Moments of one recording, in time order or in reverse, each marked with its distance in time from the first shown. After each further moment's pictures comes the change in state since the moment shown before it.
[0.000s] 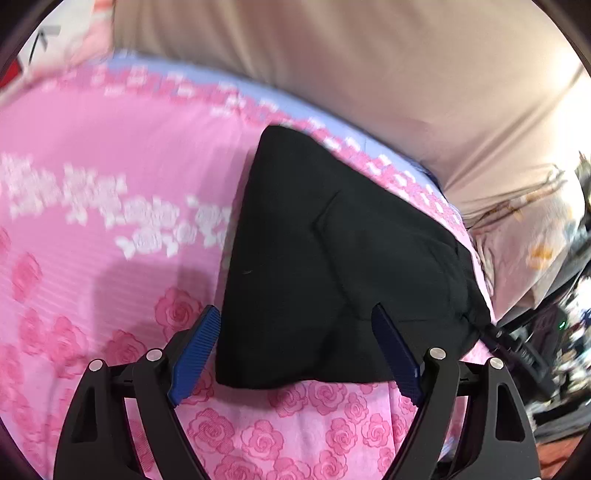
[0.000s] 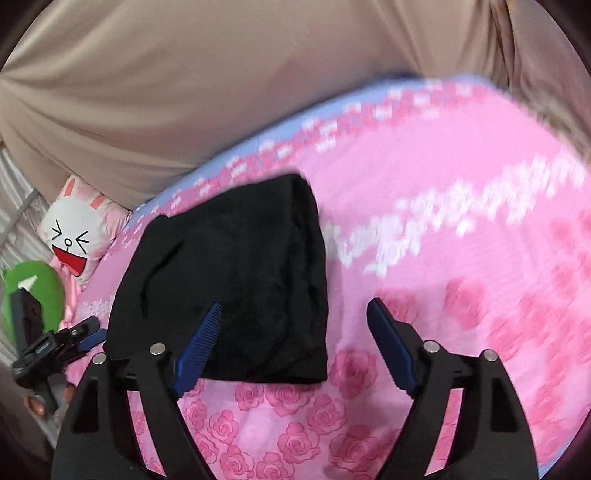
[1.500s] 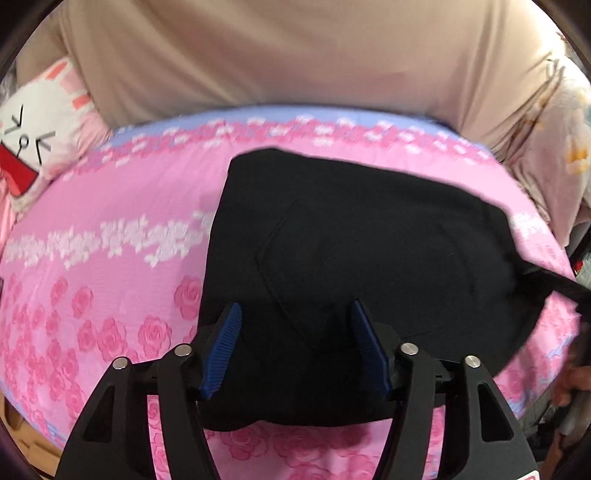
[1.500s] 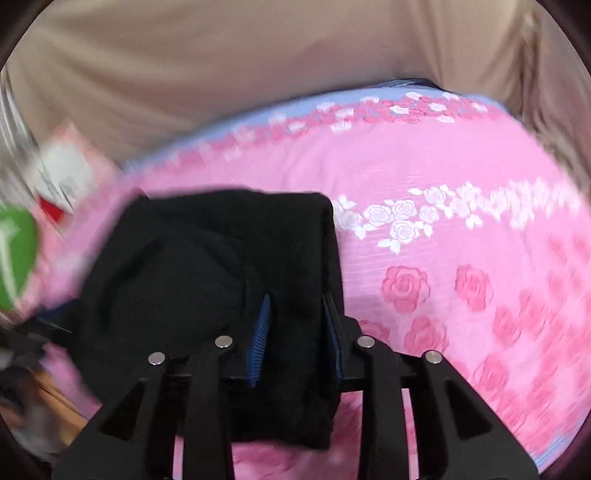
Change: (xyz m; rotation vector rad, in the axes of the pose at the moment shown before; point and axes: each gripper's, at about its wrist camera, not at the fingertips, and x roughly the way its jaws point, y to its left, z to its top) left arm -0.008 -0.071 -0.056 0.320 -0.063 0.337; right arm -0.035 0.040 -0.018 -0.167 -0.072 -0.071
